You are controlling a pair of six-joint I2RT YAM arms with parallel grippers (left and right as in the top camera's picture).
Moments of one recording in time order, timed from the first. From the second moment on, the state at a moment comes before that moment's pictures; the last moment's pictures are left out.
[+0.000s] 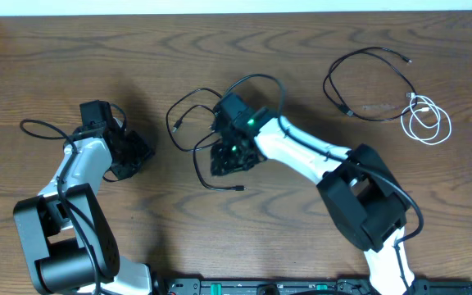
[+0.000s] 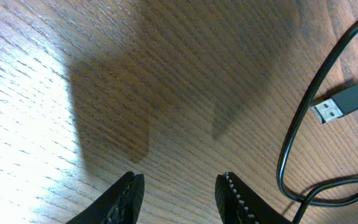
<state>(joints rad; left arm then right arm) 0.26 1.69 0.93 -0.58 0.25 -0.49 0.76 2.13 1.52 -0.69 -0.44 0.45</state>
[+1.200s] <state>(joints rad) 0.39 1.69 0.93 -0.63 0.32 -0.51 0.87 2.21 1.52 -0.47 -0.49 0.44</state>
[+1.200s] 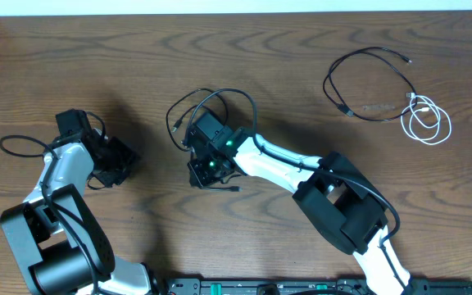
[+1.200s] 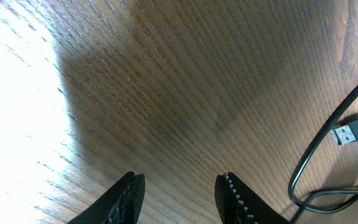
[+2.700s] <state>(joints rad) 0.39 1.69 0.93 -0.63 0.37 -0.51 0.81 2.37 1.77 -0.13 -0.06 0.39</state>
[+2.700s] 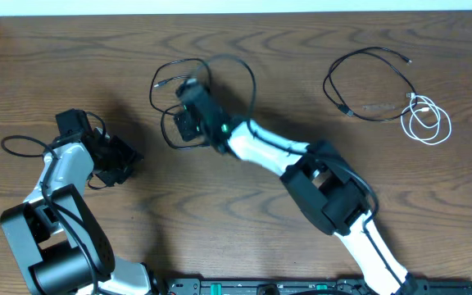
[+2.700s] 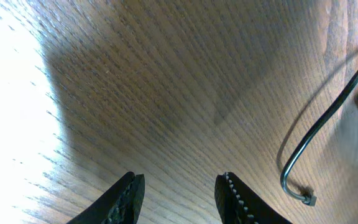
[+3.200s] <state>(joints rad) 0.34 1.69 0.93 -0.61 0.37 -0.51 0.70 2.38 2.15 -0.42 -0.12 0.28</state>
